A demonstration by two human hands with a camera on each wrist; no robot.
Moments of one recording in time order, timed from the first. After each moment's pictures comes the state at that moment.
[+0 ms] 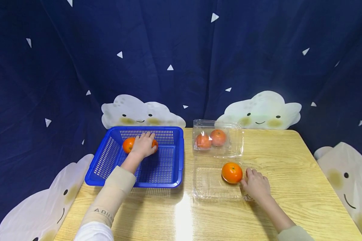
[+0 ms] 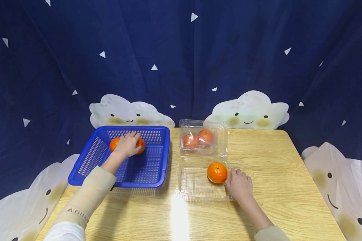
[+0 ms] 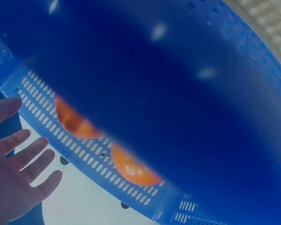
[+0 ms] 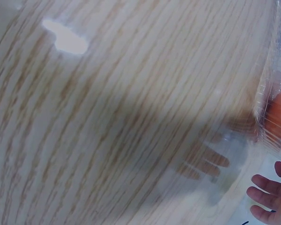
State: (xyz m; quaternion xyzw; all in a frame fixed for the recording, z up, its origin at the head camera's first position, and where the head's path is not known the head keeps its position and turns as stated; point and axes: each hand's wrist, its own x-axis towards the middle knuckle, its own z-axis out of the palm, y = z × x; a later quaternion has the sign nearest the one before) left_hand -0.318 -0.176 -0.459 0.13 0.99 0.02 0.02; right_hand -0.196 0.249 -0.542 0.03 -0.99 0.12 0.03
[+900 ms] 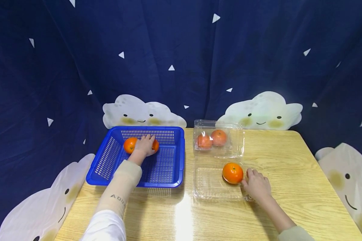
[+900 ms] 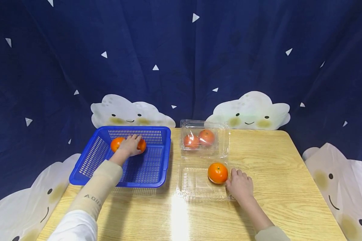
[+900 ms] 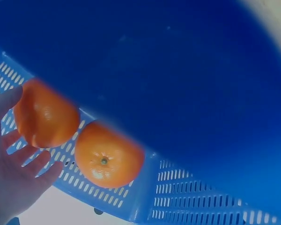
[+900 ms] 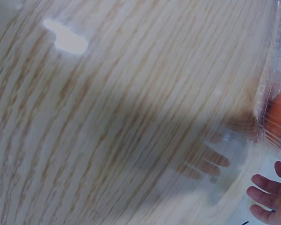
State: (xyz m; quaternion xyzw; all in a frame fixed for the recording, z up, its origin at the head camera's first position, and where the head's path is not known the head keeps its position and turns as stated) left_hand -0.334 -0.180 -0.482 0.10 0.99 -0.02 0.10; right_hand -0.197 0.249 -0.542 0.03 -0.99 0.11 0.02
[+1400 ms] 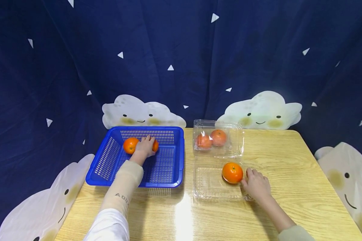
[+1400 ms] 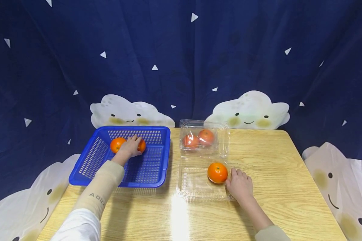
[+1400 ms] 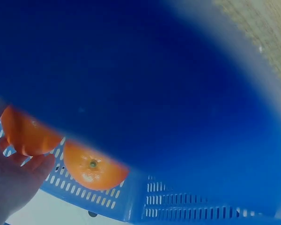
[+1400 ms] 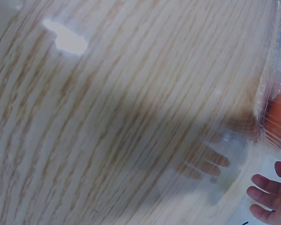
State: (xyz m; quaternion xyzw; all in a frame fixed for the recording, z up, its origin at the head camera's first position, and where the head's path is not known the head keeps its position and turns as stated) left_hand -0.337 -0.179 -0.491 0.08 0.99 0.01 0.11; right_hand -0.196 0.250 -0.544 0.04 -0.99 0.11 0.03
